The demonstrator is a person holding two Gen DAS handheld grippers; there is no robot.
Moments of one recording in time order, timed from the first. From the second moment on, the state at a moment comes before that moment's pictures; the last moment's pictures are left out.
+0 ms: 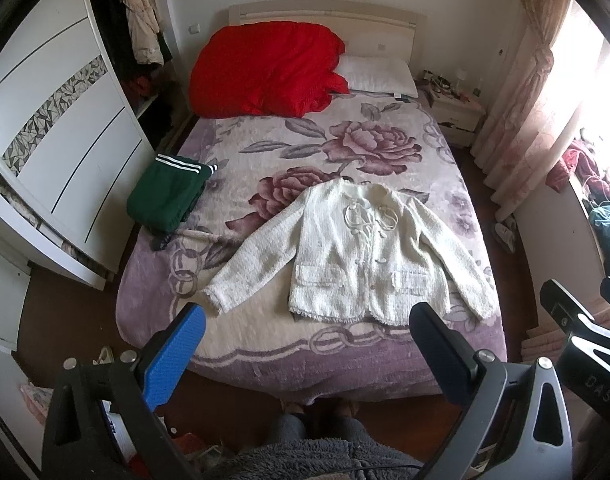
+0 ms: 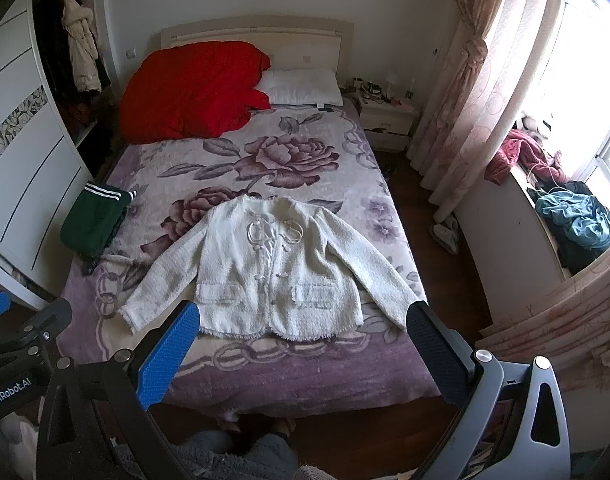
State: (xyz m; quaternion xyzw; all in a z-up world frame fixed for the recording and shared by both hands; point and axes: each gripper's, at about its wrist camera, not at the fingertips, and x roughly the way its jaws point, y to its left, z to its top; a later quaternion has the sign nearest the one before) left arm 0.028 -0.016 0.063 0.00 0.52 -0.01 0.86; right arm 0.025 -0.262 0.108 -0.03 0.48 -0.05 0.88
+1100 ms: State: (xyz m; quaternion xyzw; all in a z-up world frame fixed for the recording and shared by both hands) left arm 0.026 -0.018 0.068 0.00 0.51 -0.01 0.86; right arm 0.024 -0.262 0.113 -0.03 0.47 -0.06 0.88
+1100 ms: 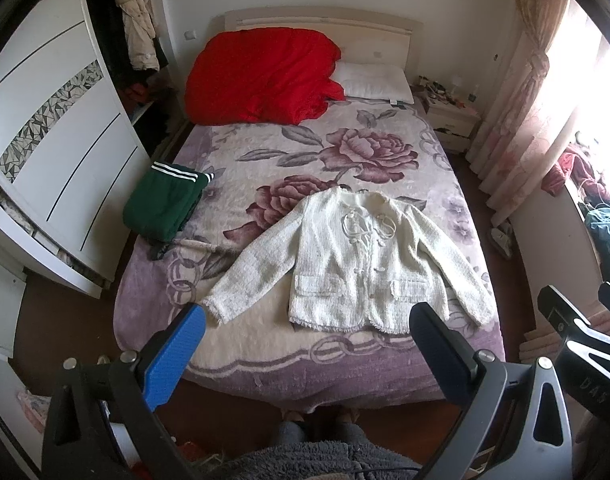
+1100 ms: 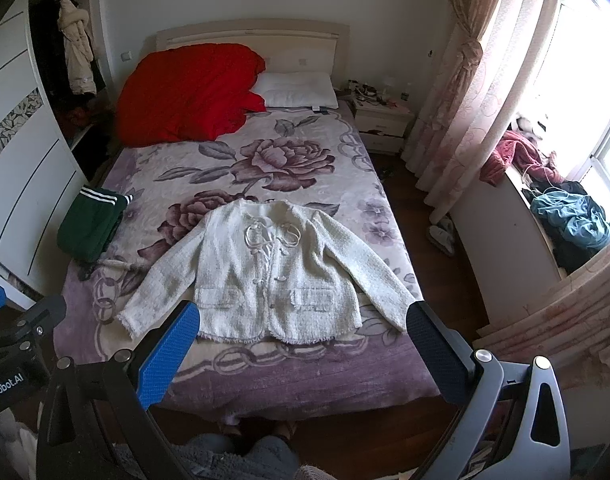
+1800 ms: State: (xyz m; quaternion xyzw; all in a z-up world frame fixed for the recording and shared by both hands) left arm 0.175 -0.073 -0.211 0.08 0.55 0.07 0.83; right arm 0.115 -0.531 -0.249 0.28 0.59 -0.27 0.71
